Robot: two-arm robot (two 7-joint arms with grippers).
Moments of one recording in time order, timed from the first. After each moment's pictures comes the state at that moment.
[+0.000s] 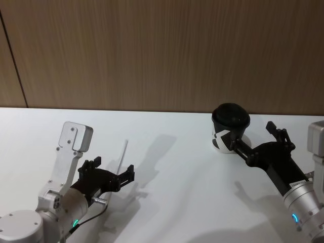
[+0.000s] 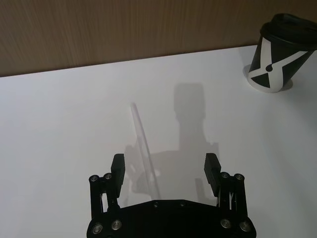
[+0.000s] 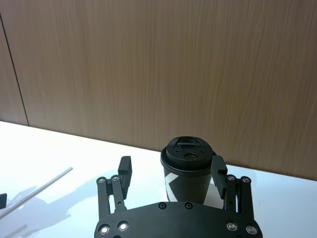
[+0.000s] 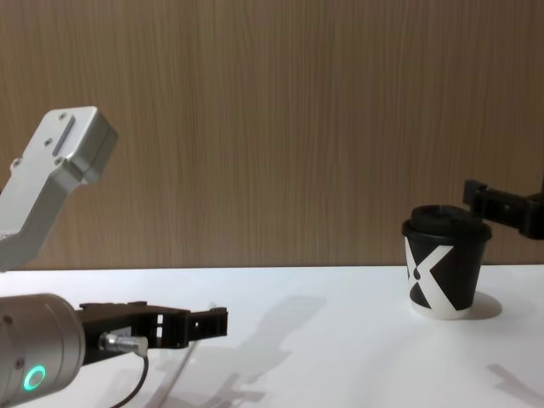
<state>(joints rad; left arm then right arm) -0.07 0.29 0.32 -1.73 -0.38 0.42 0.01 -0.01 0.34 -0.23 -1.77 0.29 0.03 0.07</state>
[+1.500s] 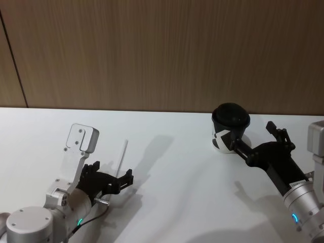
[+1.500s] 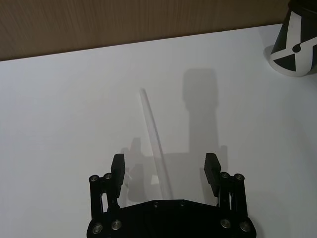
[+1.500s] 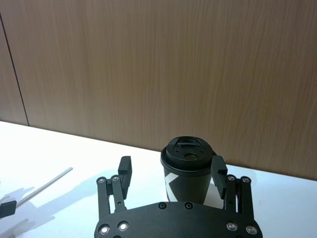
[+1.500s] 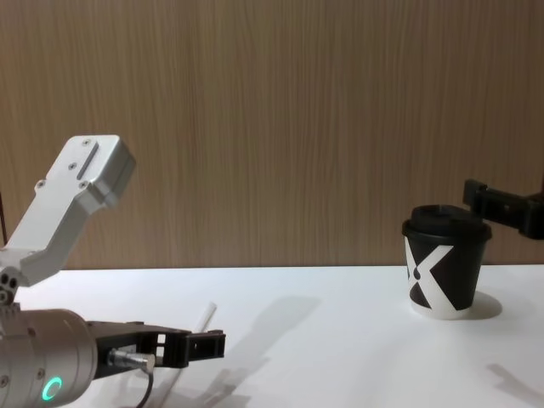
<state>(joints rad) -0.10 0.25 0.32 -1.67 -0.32 0.47 0.02 -0.01 0.34 -0.23 -1.77 0.29 0.03 0.07</state>
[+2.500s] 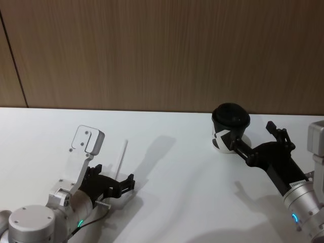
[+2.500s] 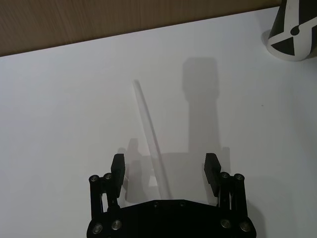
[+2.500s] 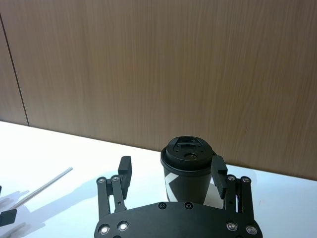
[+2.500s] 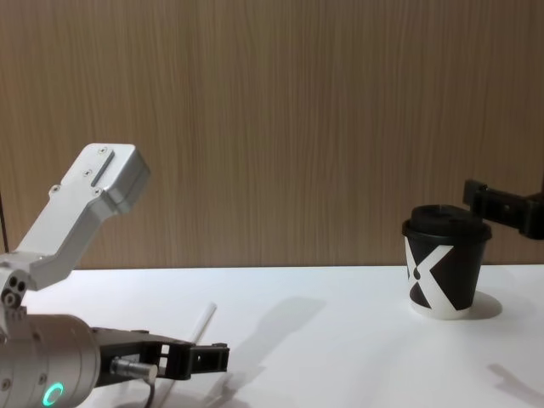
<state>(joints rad) -0.11 0.25 0.33 -1.67 -0.29 0.52 -0.01 -0.01 0.34 -0.23 -1.77 0.29 0.03 0.07</state>
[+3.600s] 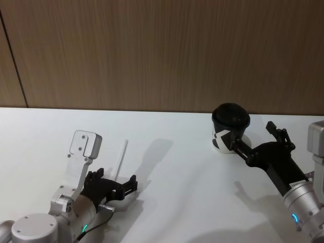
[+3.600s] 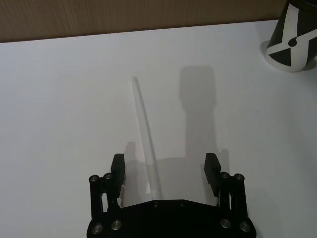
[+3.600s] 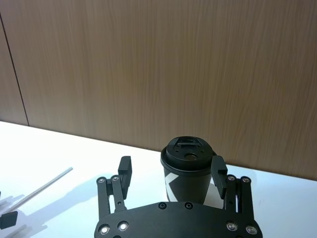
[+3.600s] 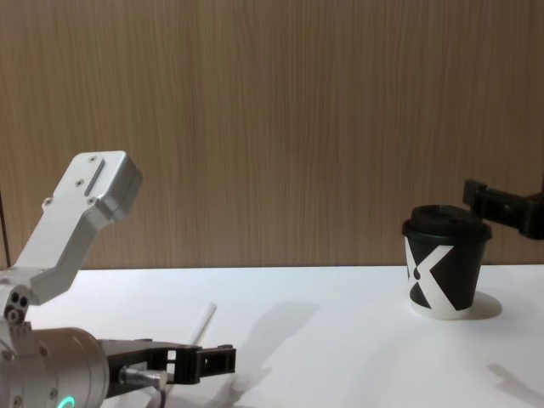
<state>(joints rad) -0.07 0.19 0.30 -1.67 -0.29 0.48 0.01 -0.01 0.34 -0.23 -1.77 0.29 0.03 0.07</state>
